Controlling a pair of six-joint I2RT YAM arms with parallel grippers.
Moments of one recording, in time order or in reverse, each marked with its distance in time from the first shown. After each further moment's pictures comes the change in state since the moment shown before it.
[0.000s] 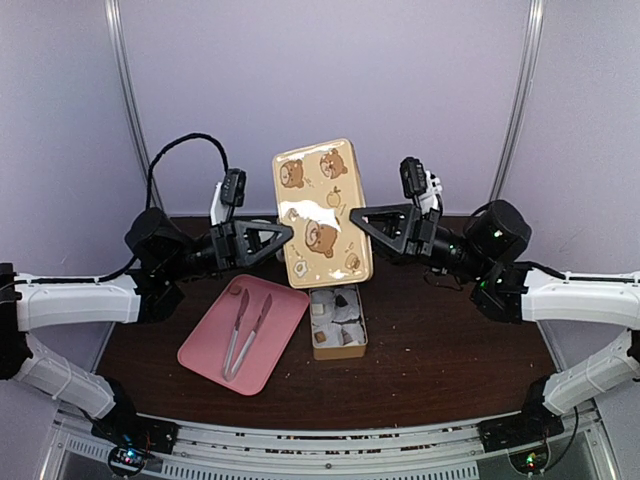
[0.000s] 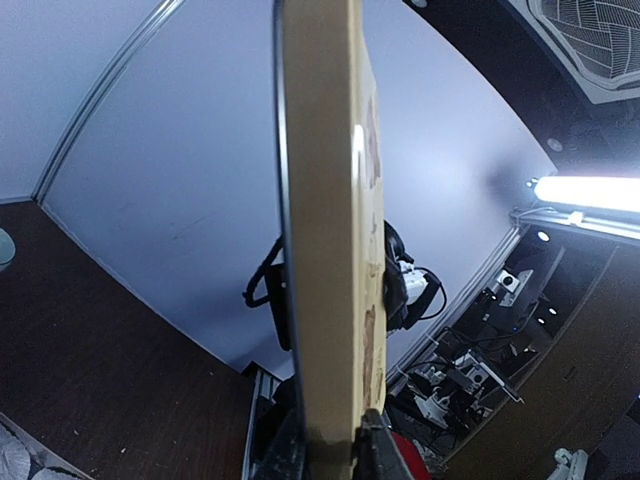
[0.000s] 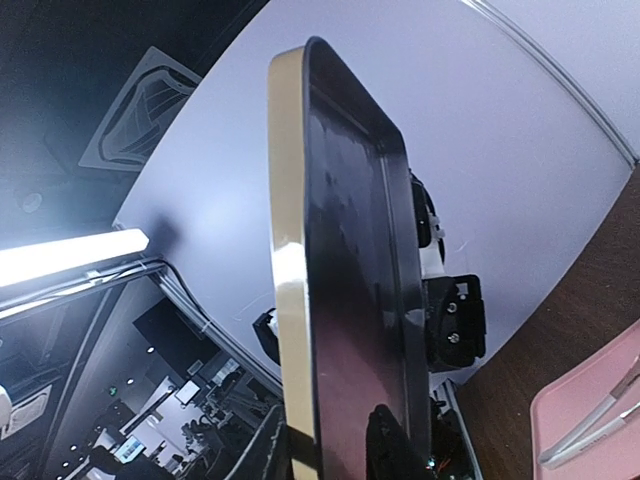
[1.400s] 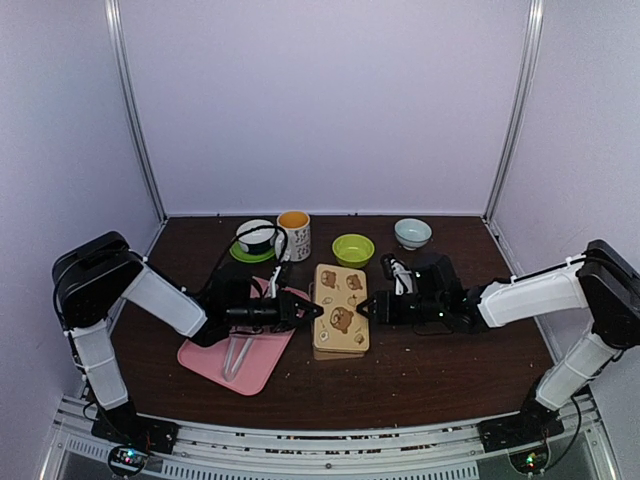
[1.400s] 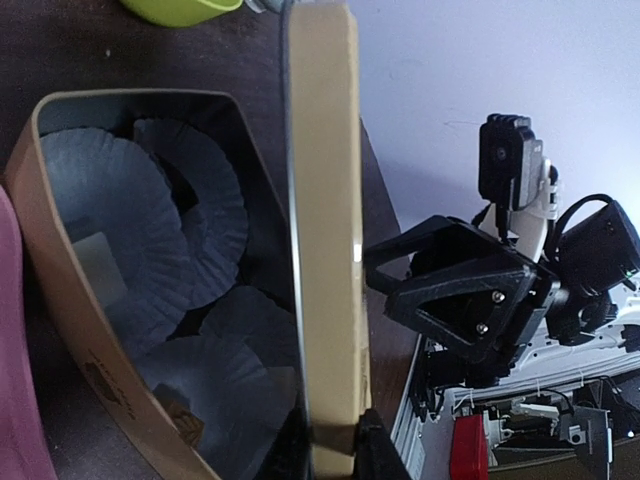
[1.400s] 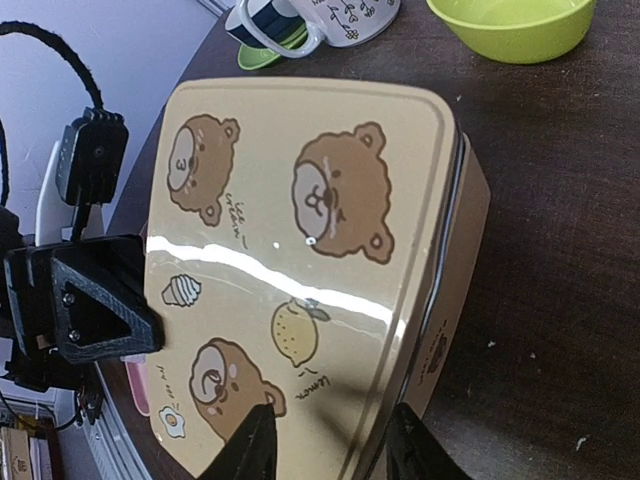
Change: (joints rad) left arm -0.008 0.547 -0.048 -0.084 -0.174 -0.023; right arm -0.124 0.284 -0.142 -0.550 0.301 -0.449
